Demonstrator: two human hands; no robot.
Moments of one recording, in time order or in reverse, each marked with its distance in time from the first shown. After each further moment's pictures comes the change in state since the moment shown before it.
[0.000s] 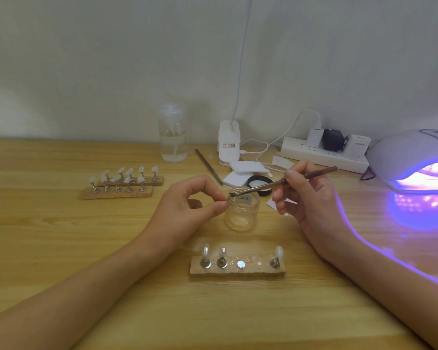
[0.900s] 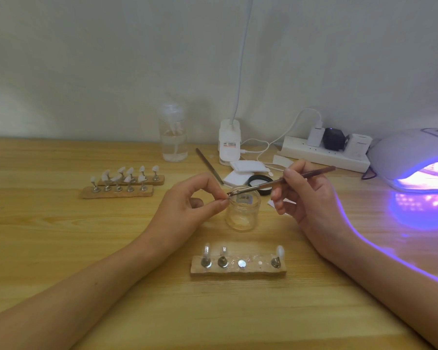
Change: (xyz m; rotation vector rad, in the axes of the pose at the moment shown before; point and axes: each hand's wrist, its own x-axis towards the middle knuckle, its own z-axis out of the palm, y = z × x) left_hand 0.002 -0.003 -0.001 0.004 -0.039 0.082; right_hand 0.001 0.002 -0.002 0.031 -0.042 0.006
